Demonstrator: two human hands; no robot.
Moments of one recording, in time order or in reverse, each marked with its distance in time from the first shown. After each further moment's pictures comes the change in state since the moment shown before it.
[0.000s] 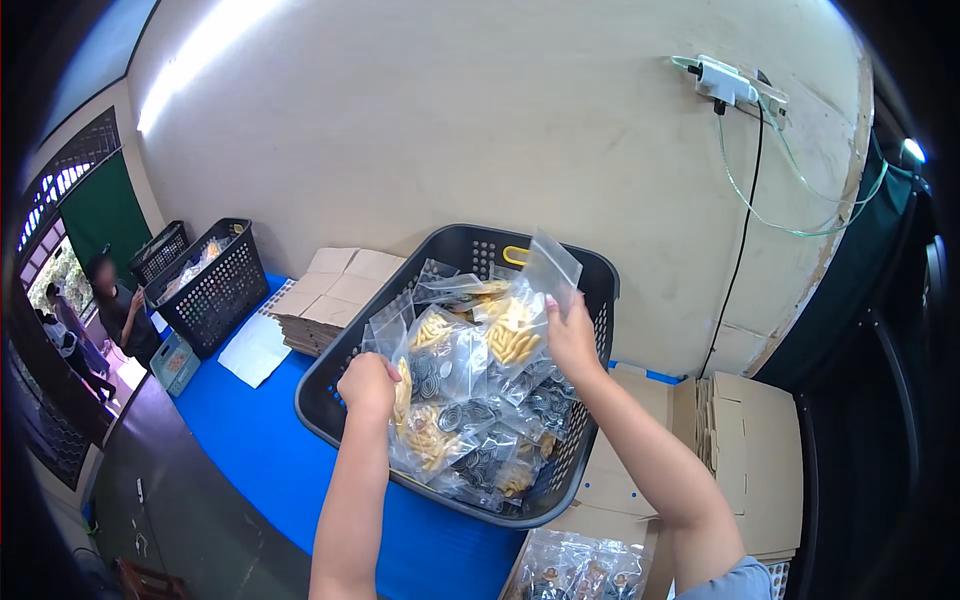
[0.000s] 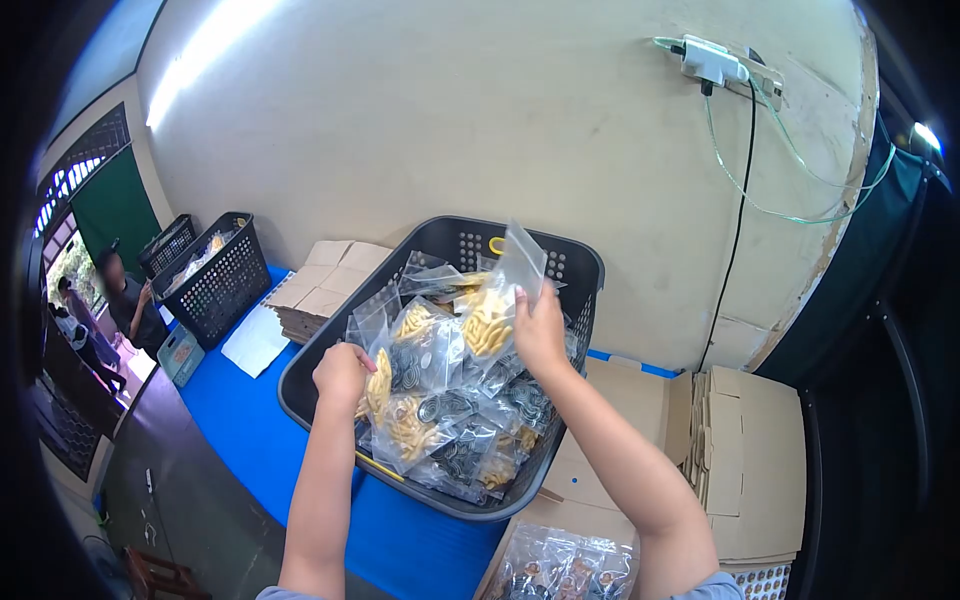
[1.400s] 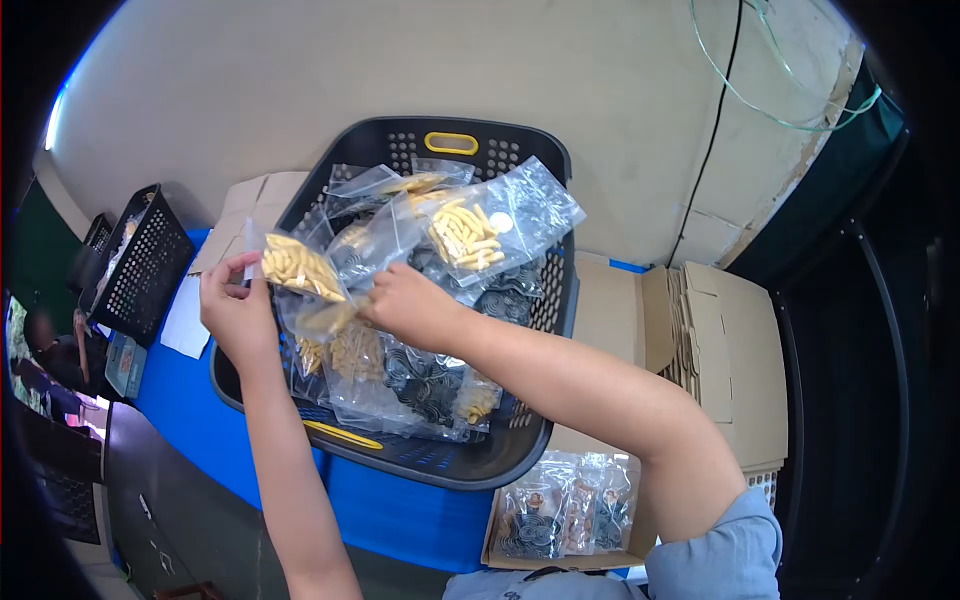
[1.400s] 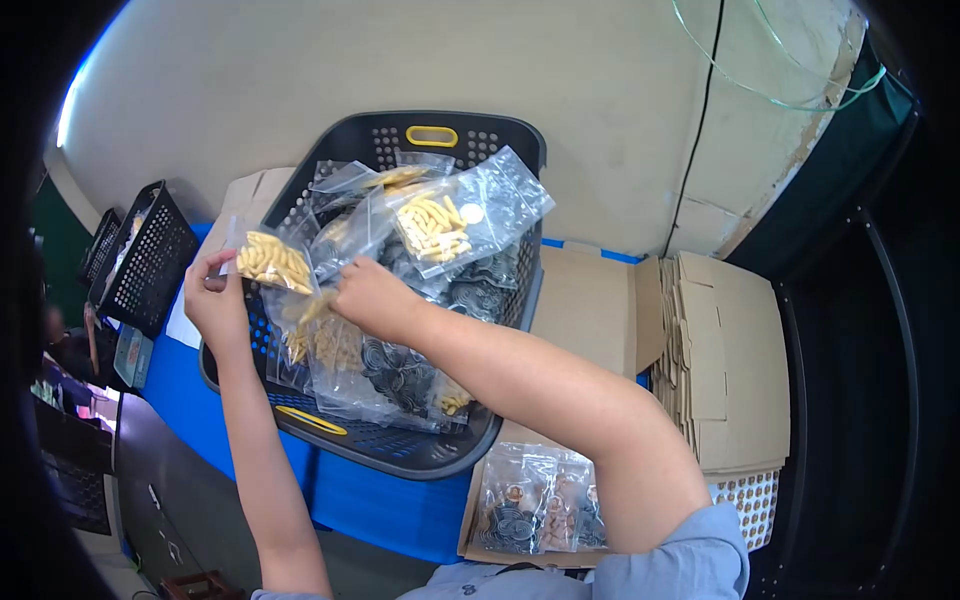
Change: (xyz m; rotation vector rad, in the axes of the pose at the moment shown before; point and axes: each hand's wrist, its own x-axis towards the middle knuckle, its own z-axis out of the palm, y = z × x) left_hand 0.013 0.005 -0.018 -0.492 0.605 0.189; right_hand -0.058 -0.003 0.078 -0.601 -0.696 -0.944
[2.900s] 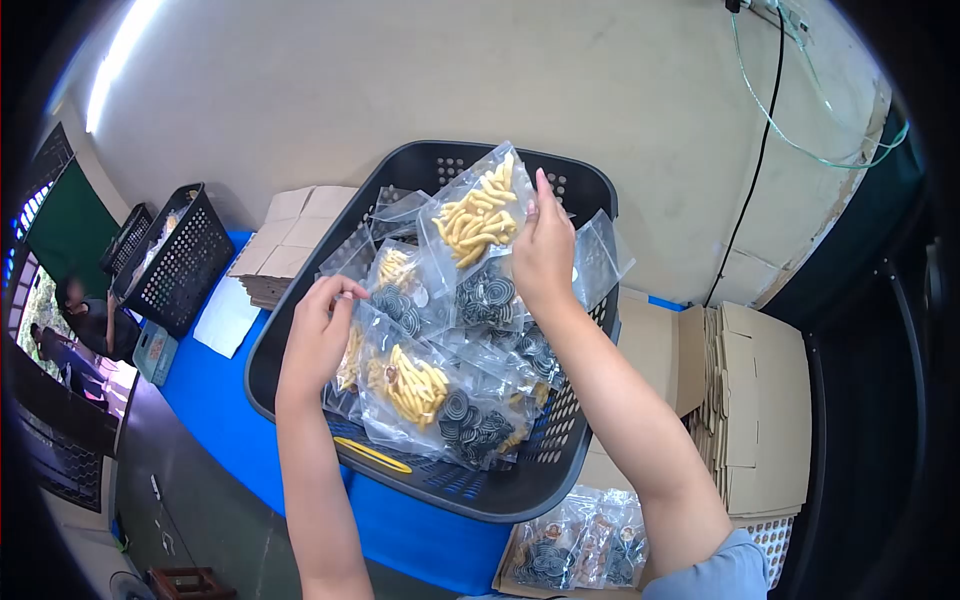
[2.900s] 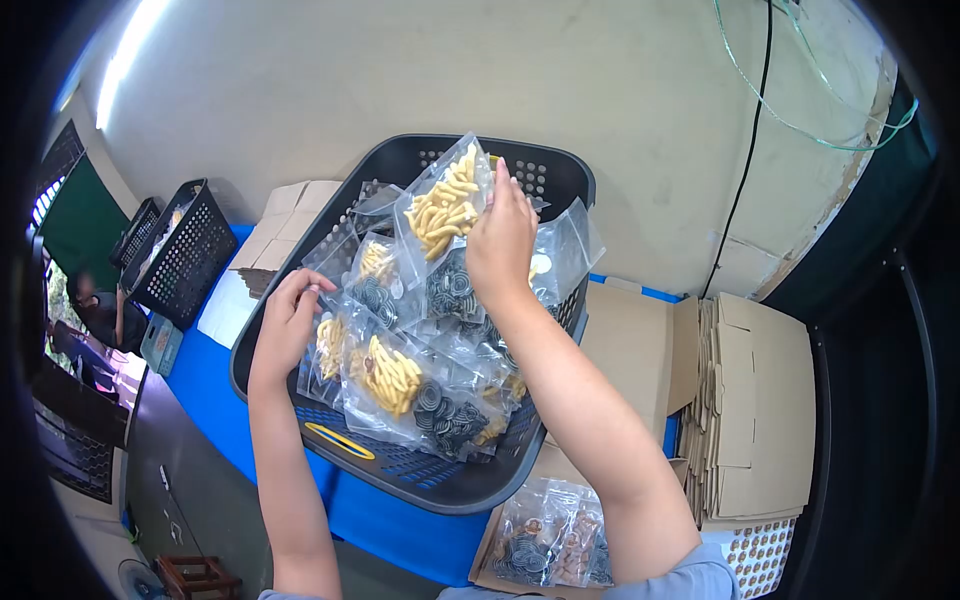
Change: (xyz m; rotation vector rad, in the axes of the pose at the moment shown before) left_hand -0.003 0.006 0.006 -0.176 -0.674 0.123; right_hand -0.010 0.084 -0.033 0.213 0.833 0.829
